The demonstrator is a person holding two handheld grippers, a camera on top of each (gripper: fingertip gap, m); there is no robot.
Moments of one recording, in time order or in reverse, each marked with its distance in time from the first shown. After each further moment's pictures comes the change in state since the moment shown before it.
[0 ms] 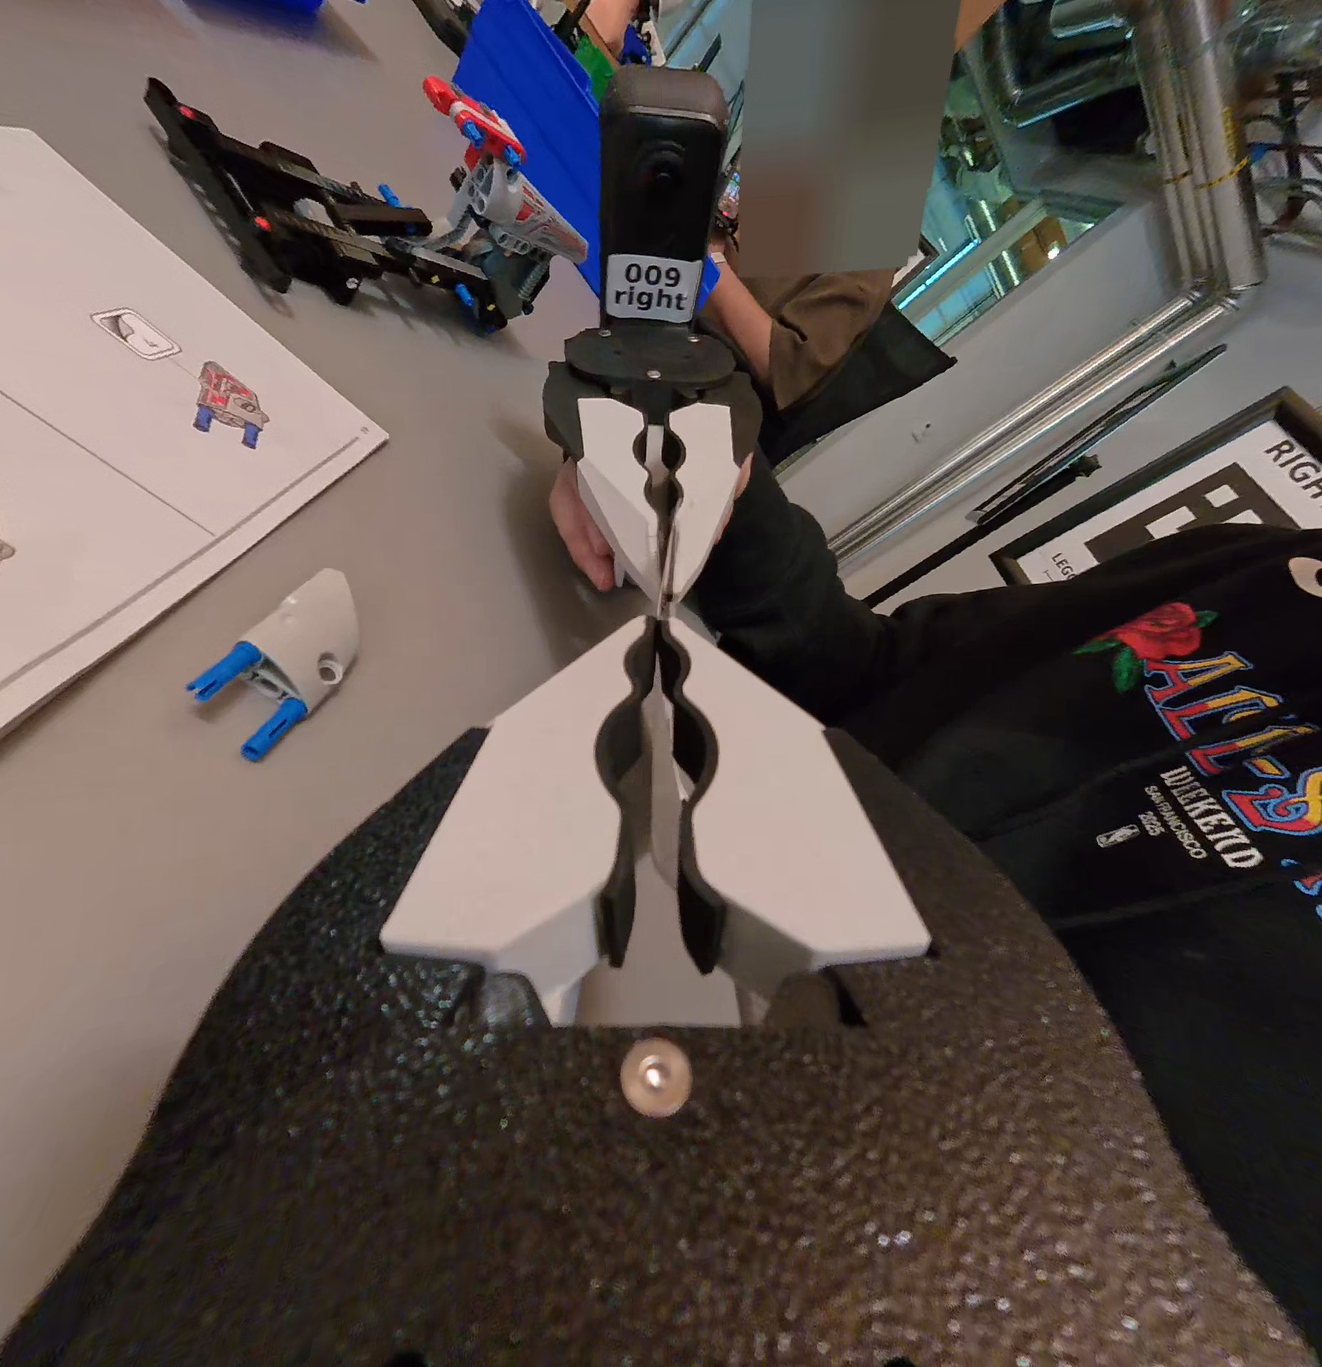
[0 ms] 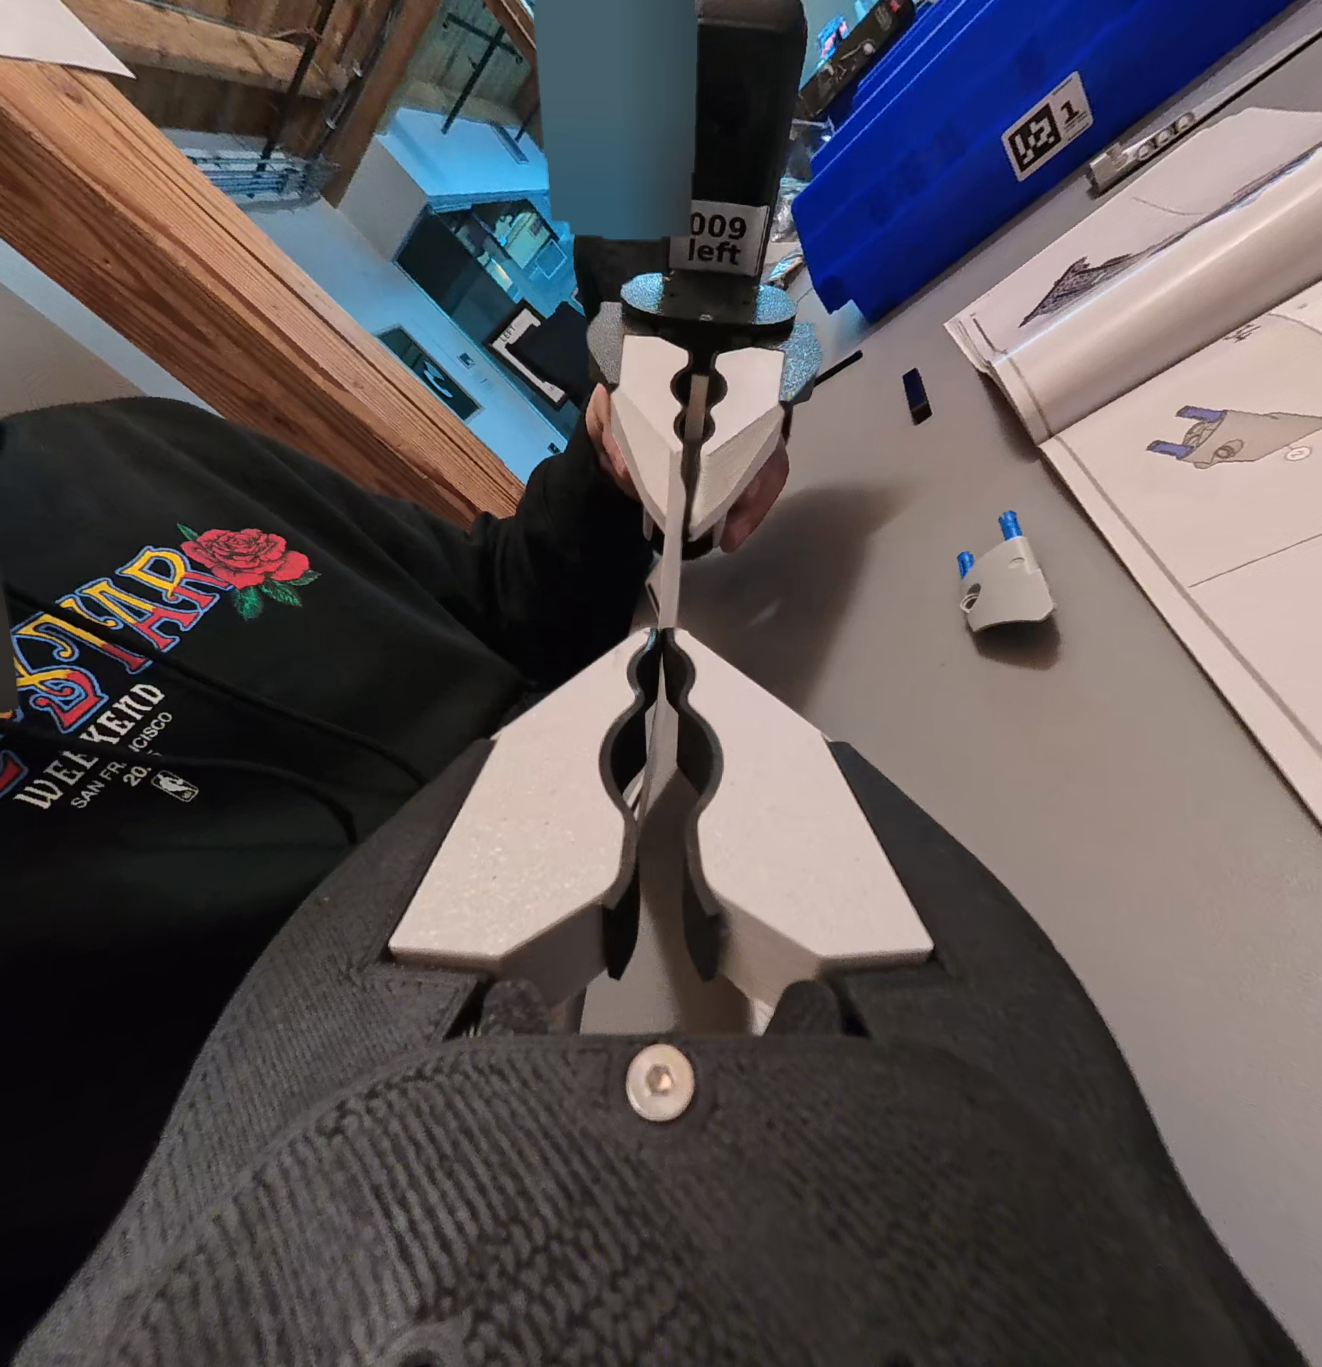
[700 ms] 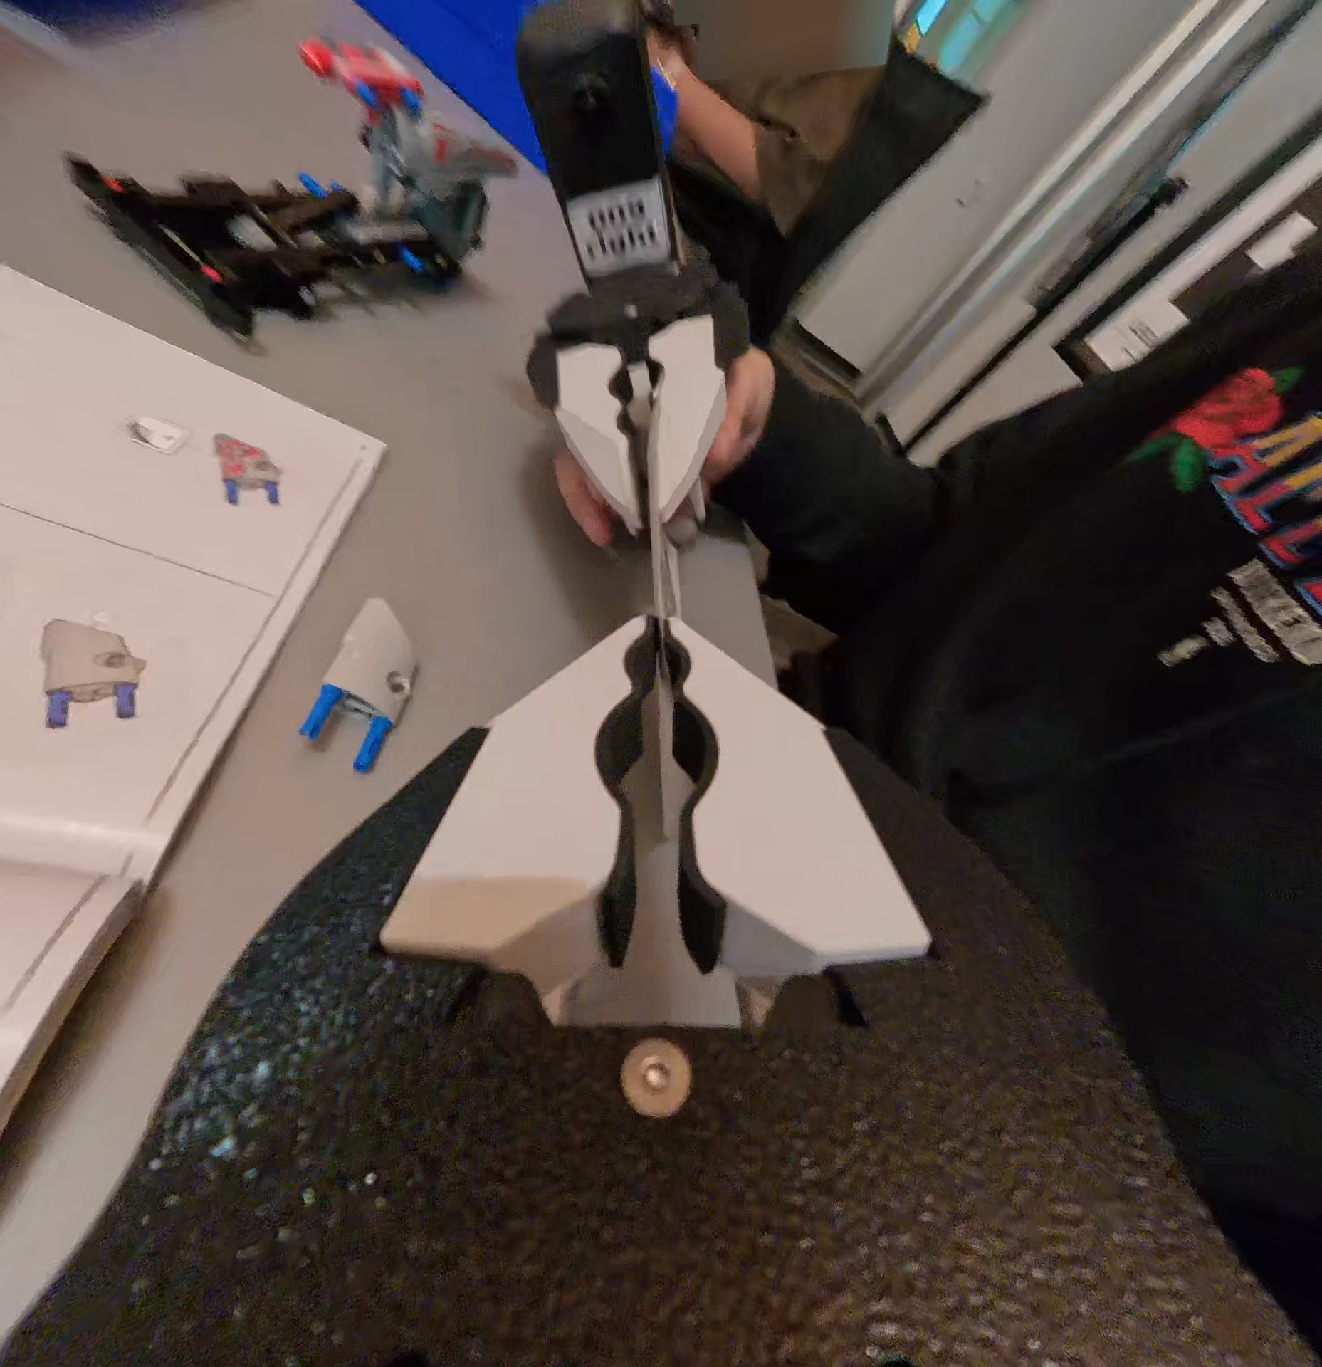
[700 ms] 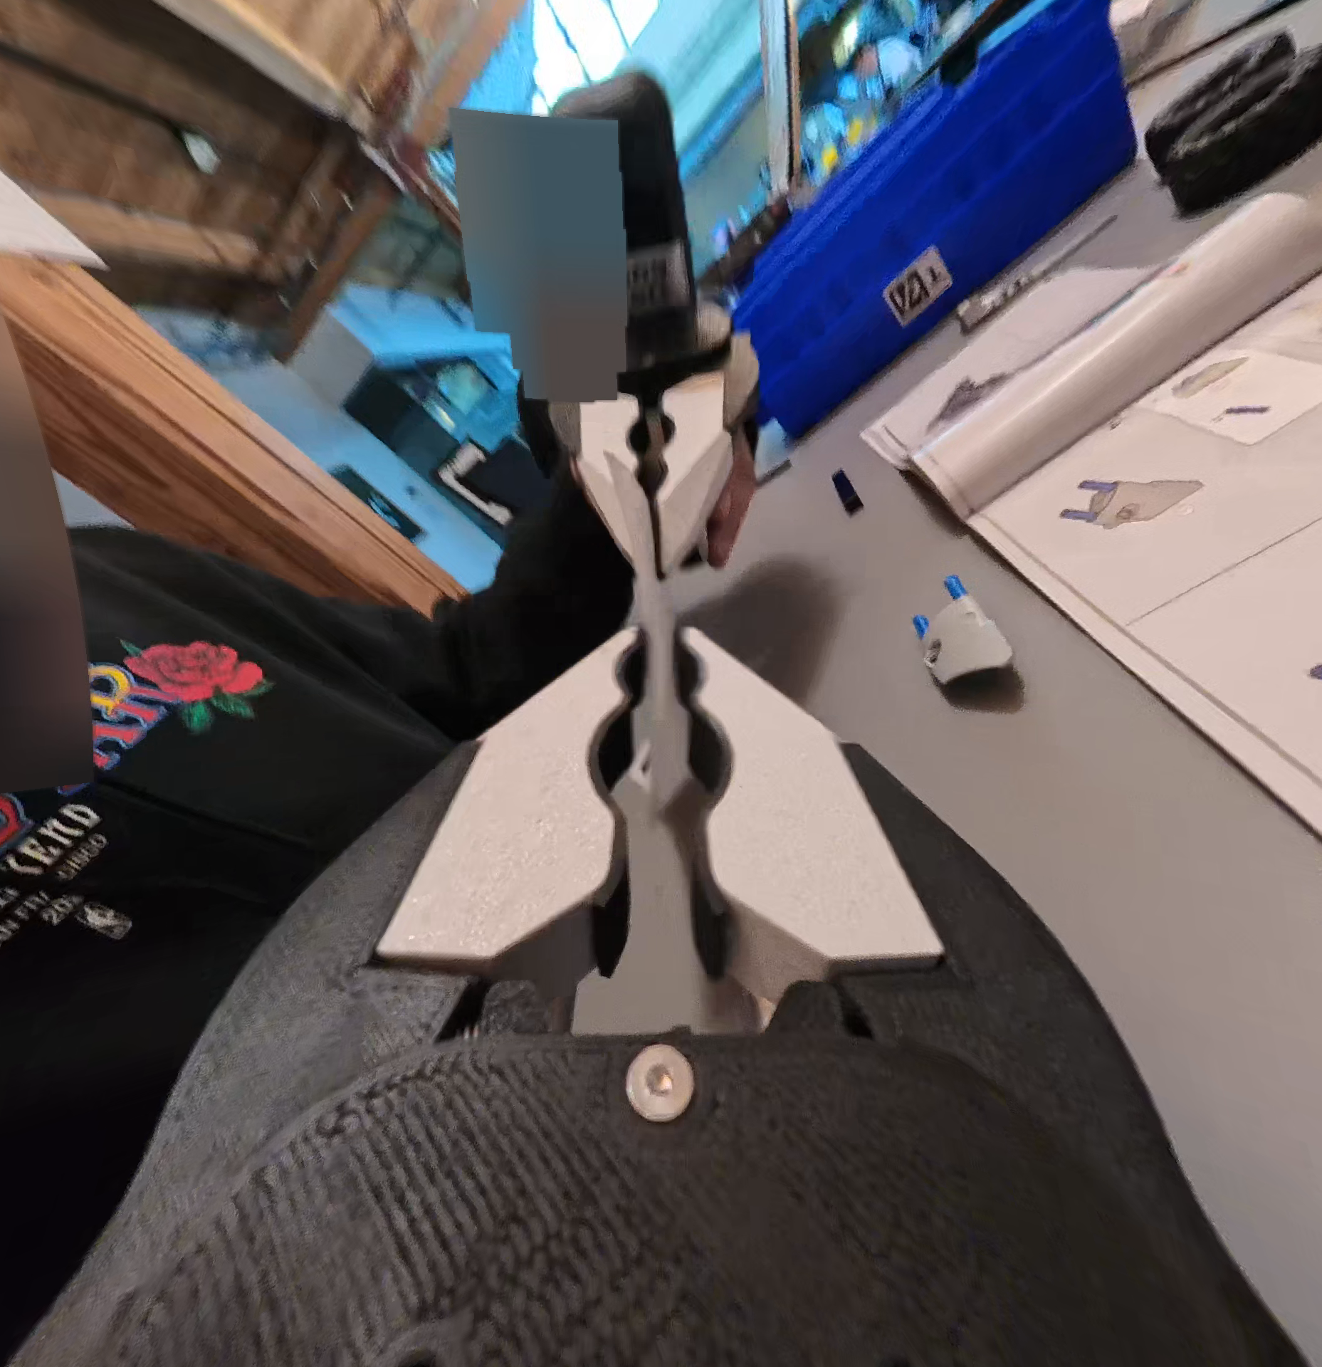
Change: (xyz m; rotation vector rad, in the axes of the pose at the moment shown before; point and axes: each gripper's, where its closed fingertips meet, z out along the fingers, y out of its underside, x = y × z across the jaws) left arm 0.001 0.003 -0.021 -0.226 0.025 0.254; right arm 0.004 -0.018 0.004 0.171 0.114 0.020
